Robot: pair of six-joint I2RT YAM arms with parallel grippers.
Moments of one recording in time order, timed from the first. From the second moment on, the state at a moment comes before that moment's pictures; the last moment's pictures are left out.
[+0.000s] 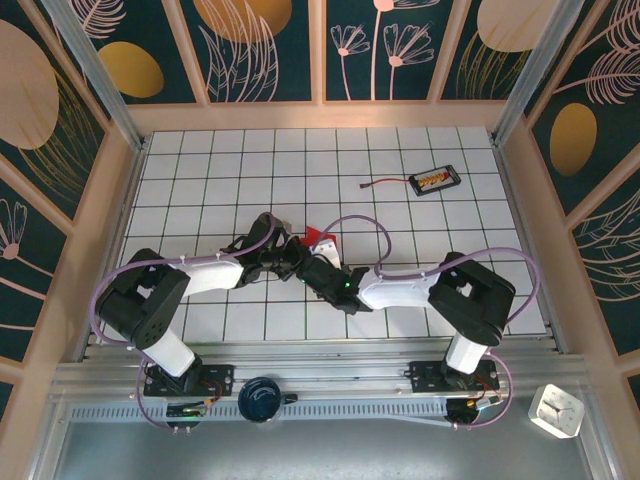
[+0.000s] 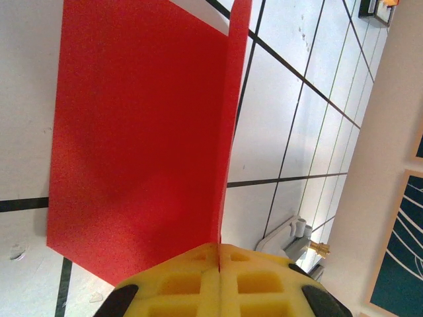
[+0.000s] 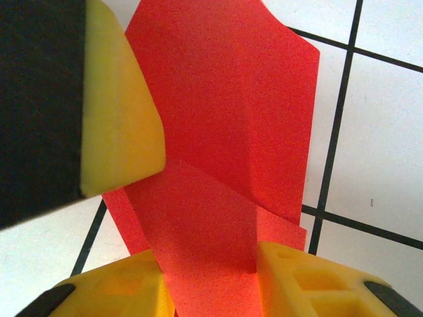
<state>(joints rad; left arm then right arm) -0.62 1.63 0.70 0.21 0.43 -1.21 1.11 1.71 0.87 -0.17 0.52 0.57</state>
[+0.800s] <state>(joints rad) -0.62 1.64 0.70 0.21 0.44 -1.21 1.11 1.73 0.88 -0.20 0.56 0.60</state>
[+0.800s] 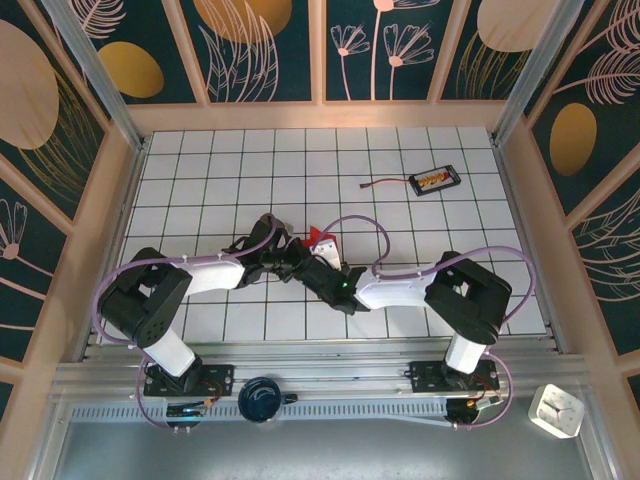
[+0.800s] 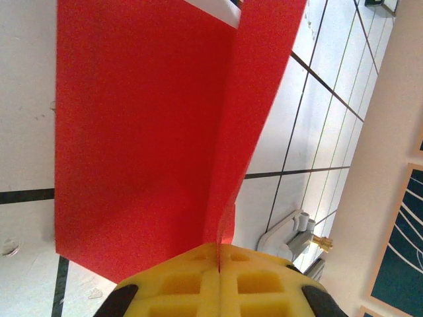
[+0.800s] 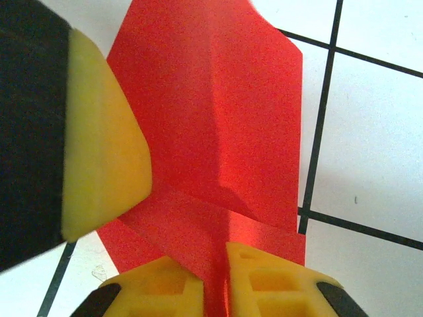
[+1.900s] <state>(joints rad) -0.62 1.43 0.65 0.12 0.32 -1.14 0.92 1.54 0.47 0.38 0.12 0.58</state>
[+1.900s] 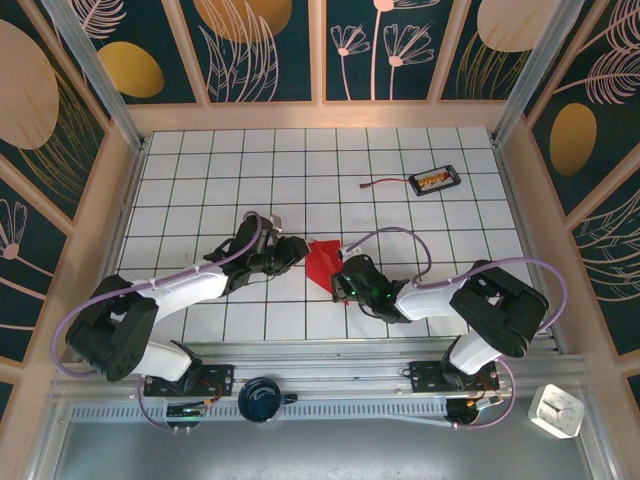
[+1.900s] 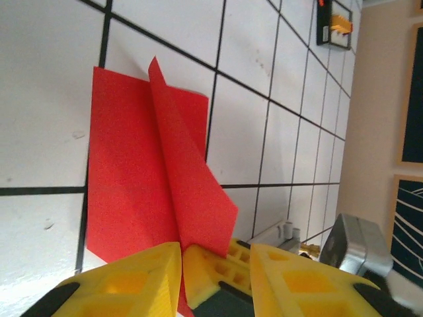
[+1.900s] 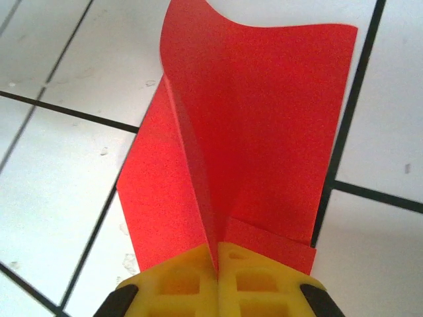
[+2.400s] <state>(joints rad) -0.62 1.57 0.64 0.19 0.41 -1.13 0.84 1.55 0.38 0.55 -0.09 0.78</state>
